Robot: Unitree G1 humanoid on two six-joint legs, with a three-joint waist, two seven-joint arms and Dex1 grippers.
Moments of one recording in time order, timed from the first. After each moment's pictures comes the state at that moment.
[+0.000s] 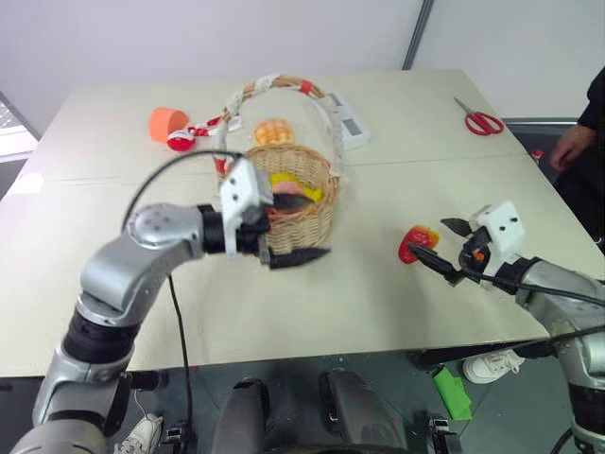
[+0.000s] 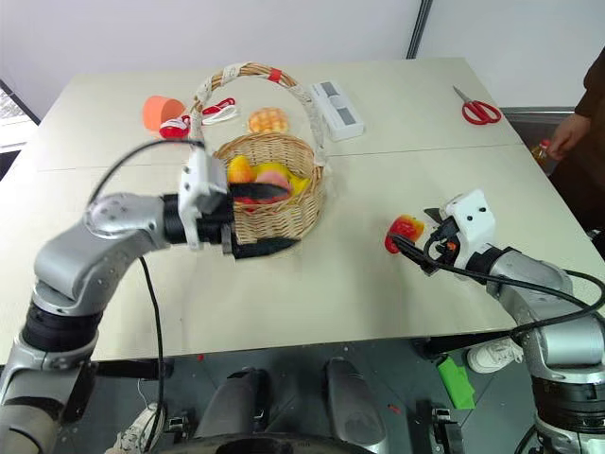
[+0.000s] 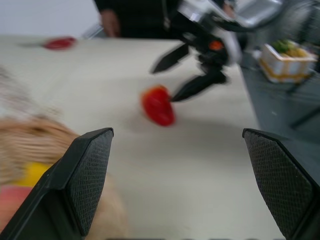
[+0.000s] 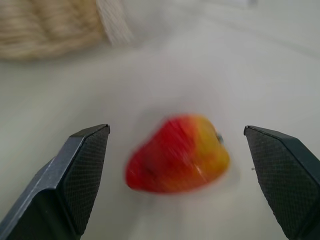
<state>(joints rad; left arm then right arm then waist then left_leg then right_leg) -0.53 0.62 -0.16 -0.44 -0.57 0.69 -0.92 -0.10 -0.69 -0.22 -0.29 0.38 0.63 0.61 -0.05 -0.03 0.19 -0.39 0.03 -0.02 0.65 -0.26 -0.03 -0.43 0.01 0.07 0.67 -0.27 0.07</state>
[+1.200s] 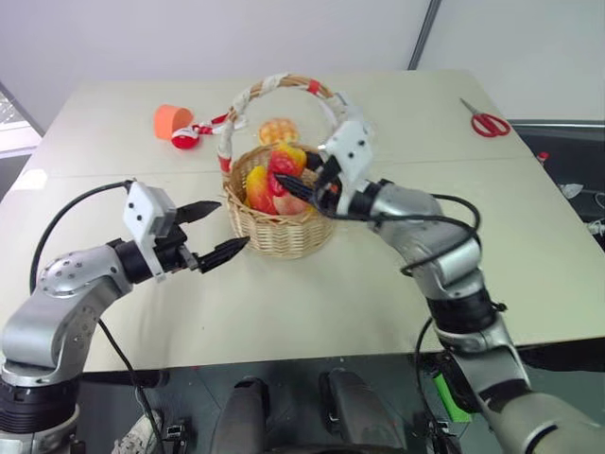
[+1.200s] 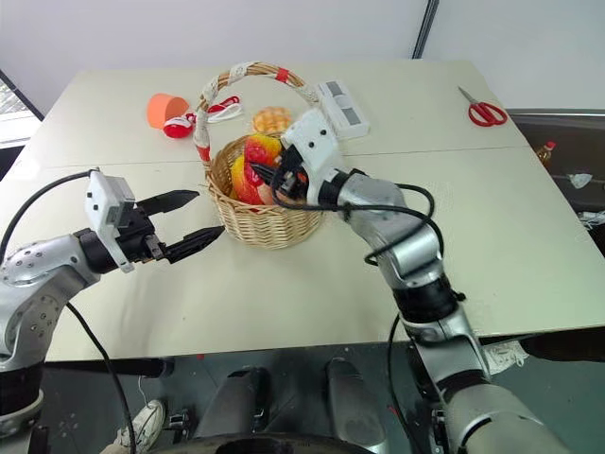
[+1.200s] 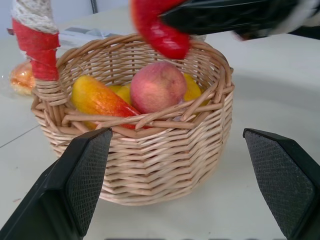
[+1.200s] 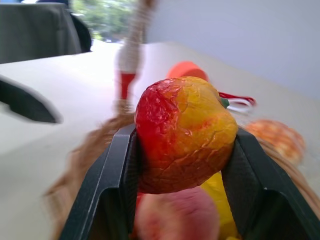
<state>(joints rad) -0.16 0.67 0.25 -0.48 -0.62 0.62 -0.76 -0.75 -0.24 0.20 -0.10 0.28 0.61 0.44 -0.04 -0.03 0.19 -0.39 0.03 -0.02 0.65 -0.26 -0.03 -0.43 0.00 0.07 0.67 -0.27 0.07</state>
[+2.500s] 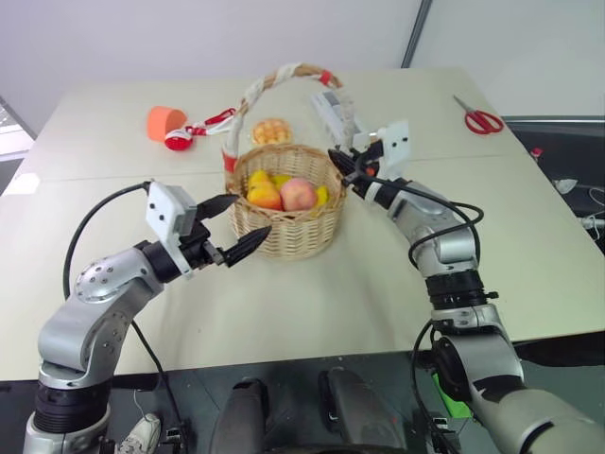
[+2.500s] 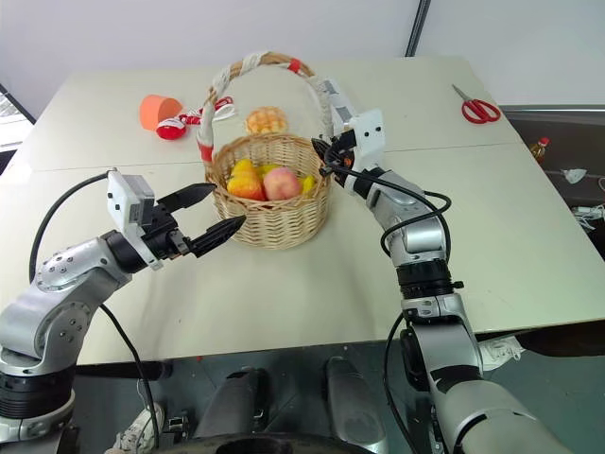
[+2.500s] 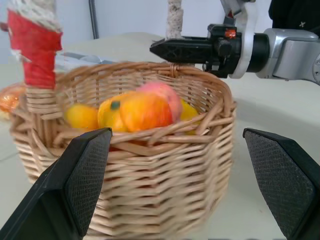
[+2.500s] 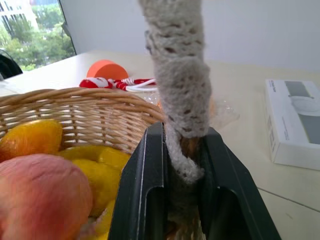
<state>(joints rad) -0.18 0.56 0.18 -0.52 -0.62 0.60 -0.65 -0.73 -0.24 -0.02 0.25 0.30 0.31 0.50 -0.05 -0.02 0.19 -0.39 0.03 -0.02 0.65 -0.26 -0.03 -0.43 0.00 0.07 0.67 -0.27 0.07</state>
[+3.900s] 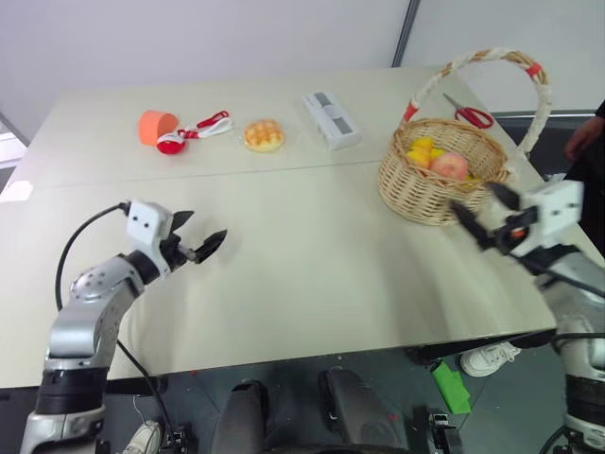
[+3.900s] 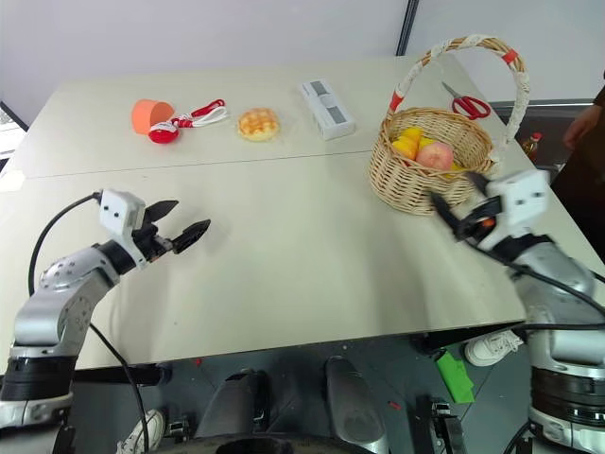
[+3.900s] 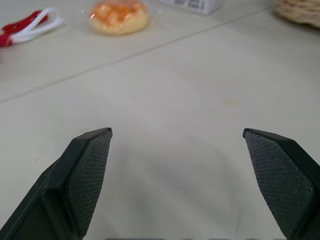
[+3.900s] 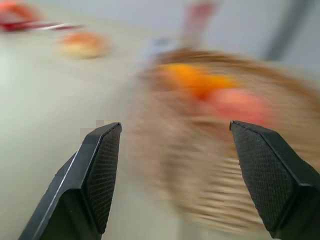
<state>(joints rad) -0.11 0.58 0.22 -0.12 -0.41 0.36 -0.62 -0.11 -0.64 -0.24 -0.24 0.44 0.31 0.64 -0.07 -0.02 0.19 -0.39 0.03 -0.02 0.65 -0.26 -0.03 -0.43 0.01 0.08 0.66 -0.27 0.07</state>
